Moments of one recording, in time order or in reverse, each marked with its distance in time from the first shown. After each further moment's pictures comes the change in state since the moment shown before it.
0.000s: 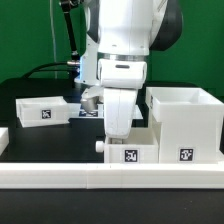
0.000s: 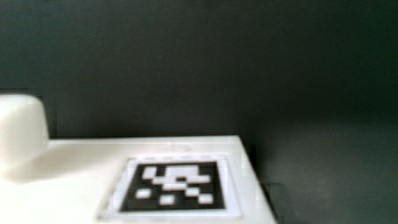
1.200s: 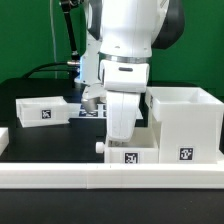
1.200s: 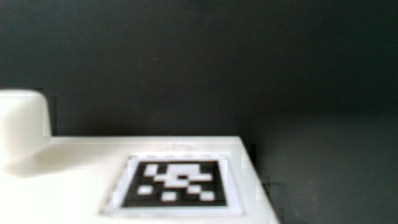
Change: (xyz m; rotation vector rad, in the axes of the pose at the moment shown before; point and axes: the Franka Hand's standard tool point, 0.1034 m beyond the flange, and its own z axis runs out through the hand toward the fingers) arm 0.001 -0.001 -0.001 0.062 -0.031 -0.026
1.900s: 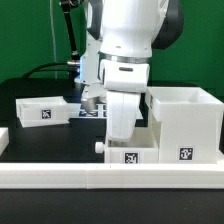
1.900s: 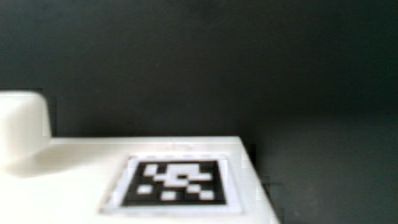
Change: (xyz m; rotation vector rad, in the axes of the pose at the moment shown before) arm -0.002 0.000 0.000 -0.010 -0.012 -0.039
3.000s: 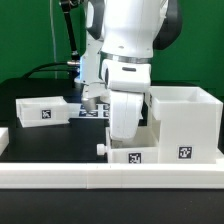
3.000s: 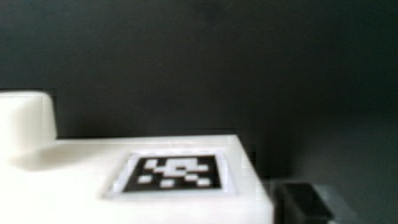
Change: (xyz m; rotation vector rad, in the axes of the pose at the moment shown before) arm -0.001 0.001 -0.006 0.001 -0.013 -0.019
